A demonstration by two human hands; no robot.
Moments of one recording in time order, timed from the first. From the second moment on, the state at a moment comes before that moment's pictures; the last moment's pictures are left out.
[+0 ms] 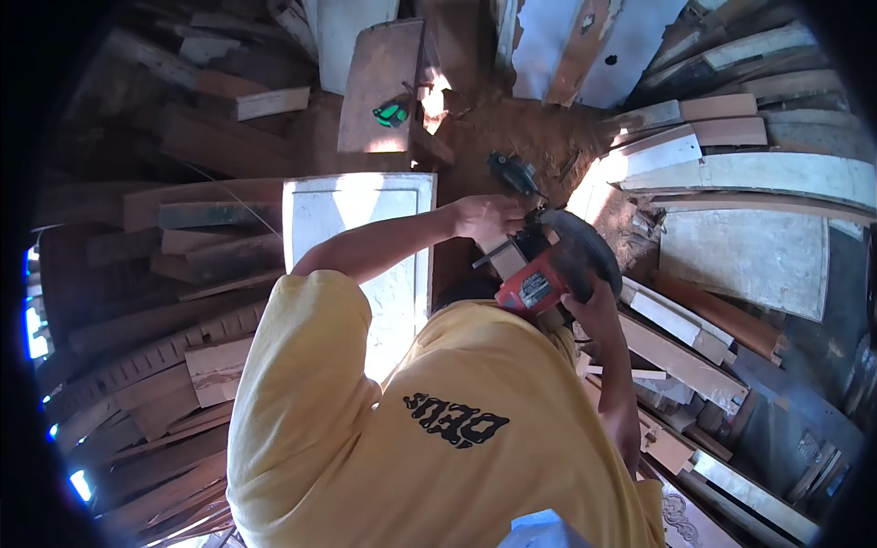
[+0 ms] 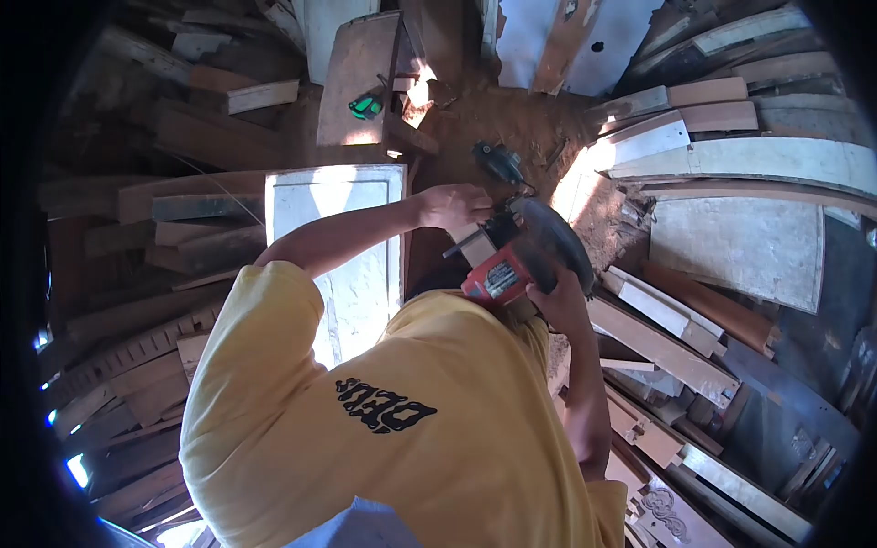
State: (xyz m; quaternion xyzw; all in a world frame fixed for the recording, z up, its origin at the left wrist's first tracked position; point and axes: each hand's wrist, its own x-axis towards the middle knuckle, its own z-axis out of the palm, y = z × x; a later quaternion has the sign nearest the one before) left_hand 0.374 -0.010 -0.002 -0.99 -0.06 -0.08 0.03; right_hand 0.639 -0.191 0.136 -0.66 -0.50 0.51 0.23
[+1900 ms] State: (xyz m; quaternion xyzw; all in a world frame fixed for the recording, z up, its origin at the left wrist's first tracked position) left_hand 0.401 -0.084 0.011 -0.91 -0.28 -0.23 -0.17; right_hand 0.612 -0.240 0.156 -0.66 -0.55 0.43 0.26
